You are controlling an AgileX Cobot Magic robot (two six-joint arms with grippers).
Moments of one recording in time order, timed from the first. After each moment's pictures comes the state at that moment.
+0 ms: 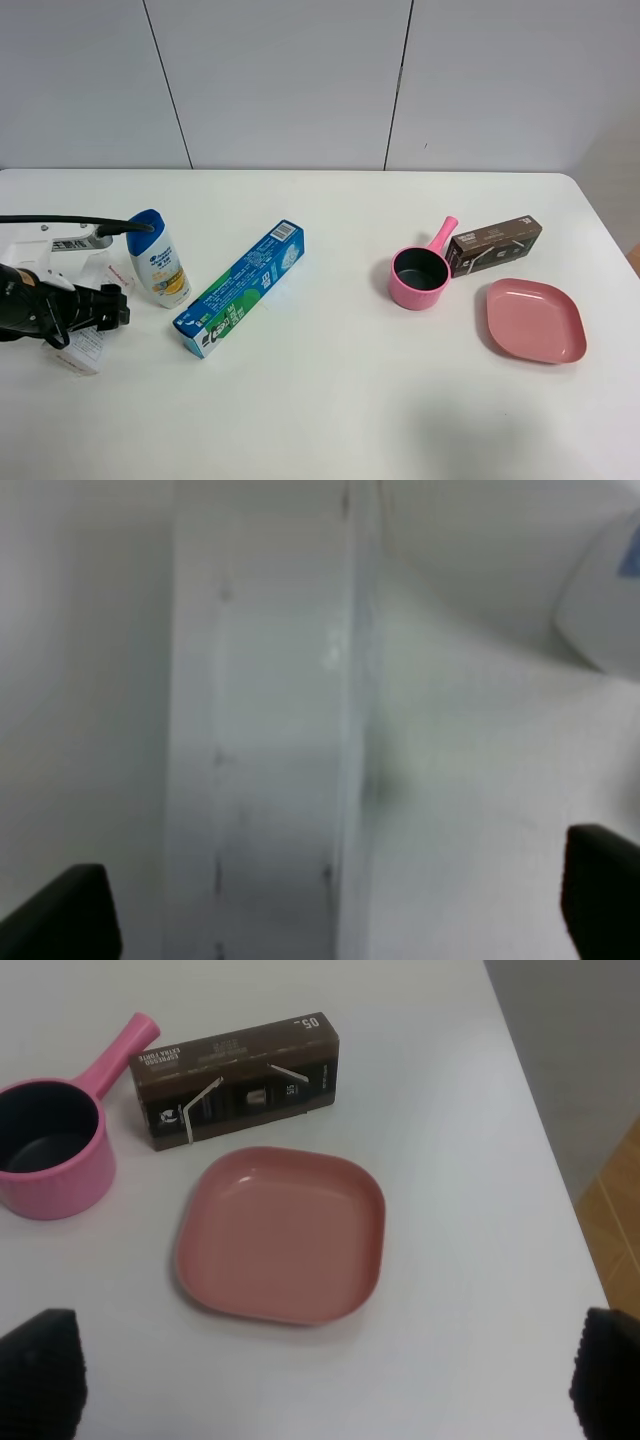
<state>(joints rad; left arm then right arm) -0.06 1.49 -0.46 -0.03 0.14 -0.09 -0.08 0.00 -0.50 -0.03 1.06 -0.01</state>
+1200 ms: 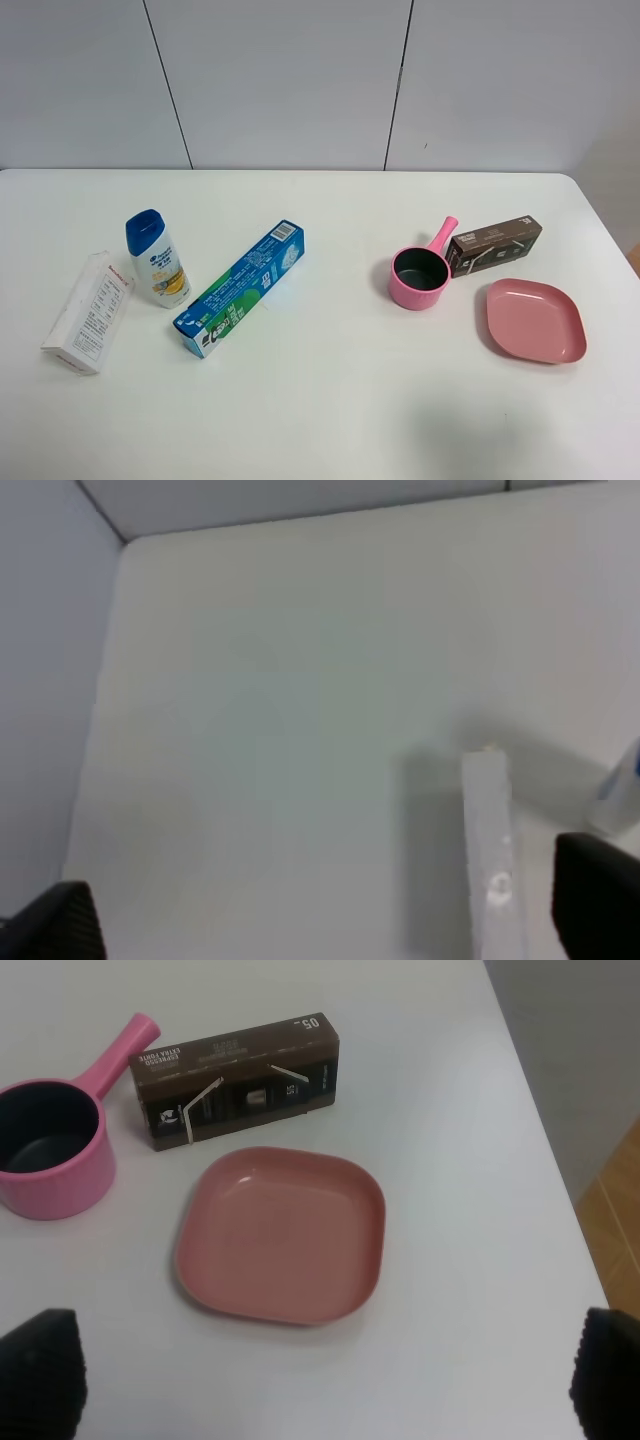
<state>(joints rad) 0.15 0.79 -1.07 0.11 1.03 0.12 -0.08 0.00 -0.50 -0.03 1.06 -0.01</state>
